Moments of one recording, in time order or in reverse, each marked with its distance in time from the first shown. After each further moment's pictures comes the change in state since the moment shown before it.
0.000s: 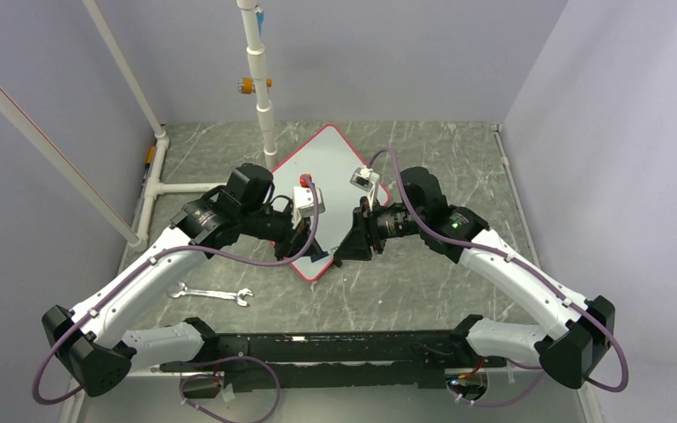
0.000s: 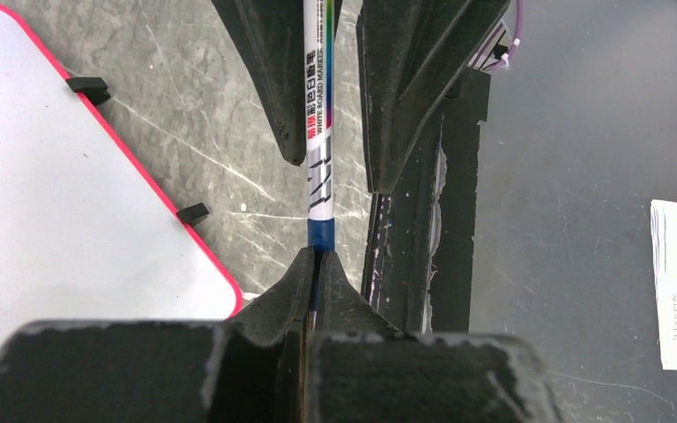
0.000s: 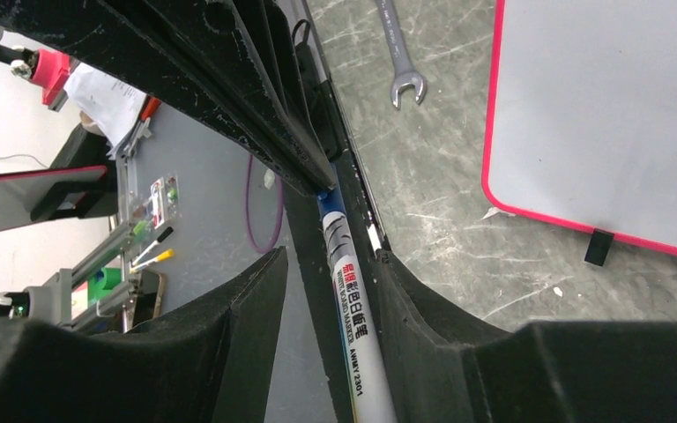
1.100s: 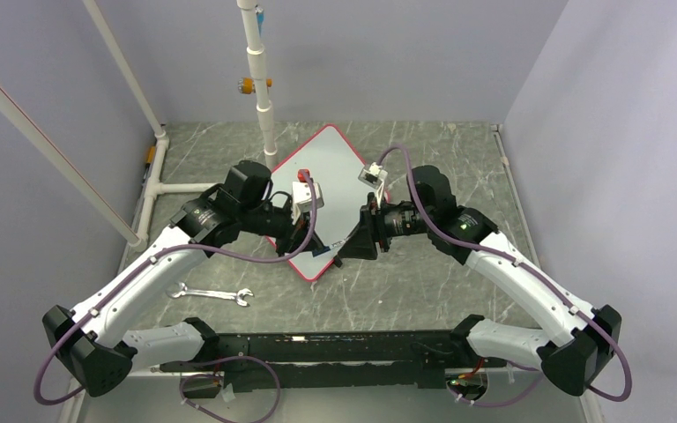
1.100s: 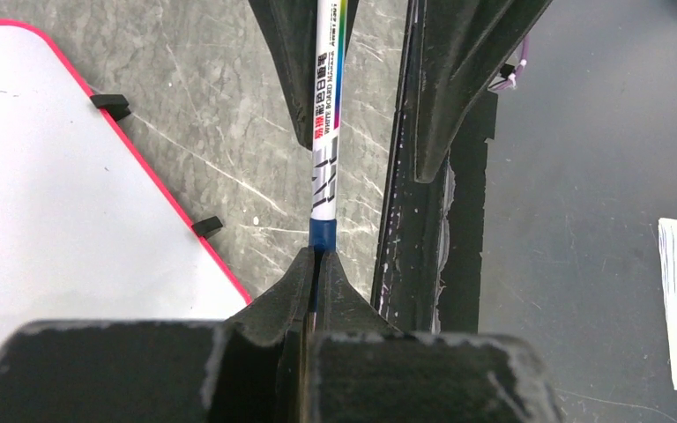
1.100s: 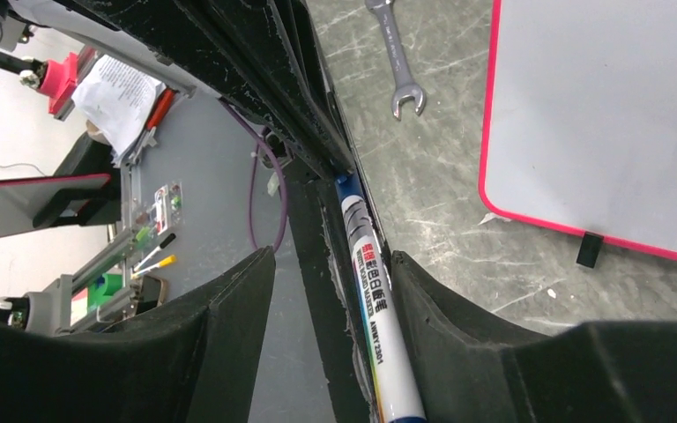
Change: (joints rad) left arm 0.016 0.004 0.000 0.045 0.008 -0.022; right arm -0.041 -0.036 -0.005 0.005 -0.031 0.001
